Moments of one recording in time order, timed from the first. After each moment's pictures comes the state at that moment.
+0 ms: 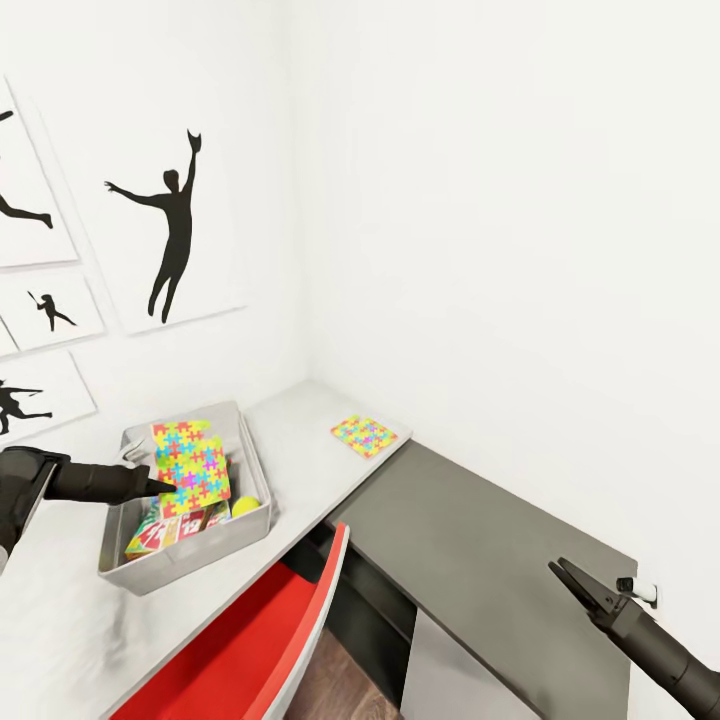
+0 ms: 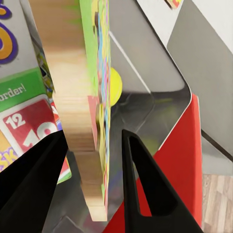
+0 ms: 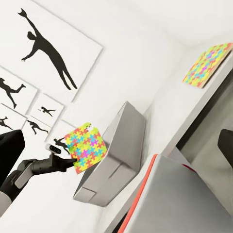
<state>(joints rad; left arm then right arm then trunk) -0.90 0.48 0.18 -0.68 -0.32 0.92 -1.31 -0.10 -0.26 -0.44 -1.12 -0.72 0.58 1.24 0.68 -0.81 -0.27</state>
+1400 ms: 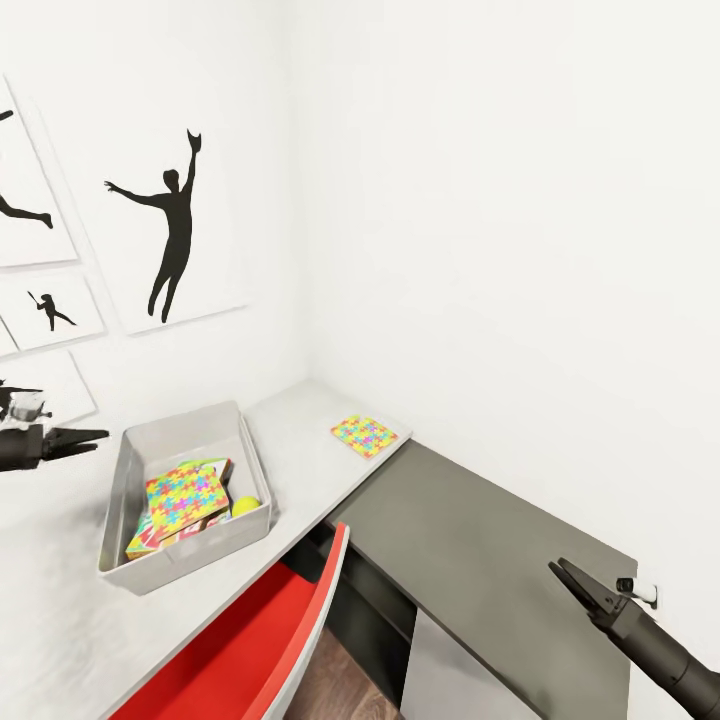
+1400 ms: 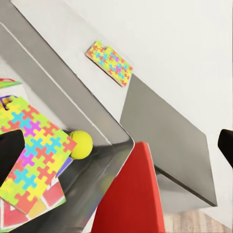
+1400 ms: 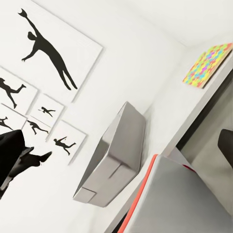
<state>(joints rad) -0.90 0.70 0.31 -0.77 -0.17 0.91 -1.56 -0.10 -0.26 -0.44 -1.11 -0.72 0.58 1.24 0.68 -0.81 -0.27</state>
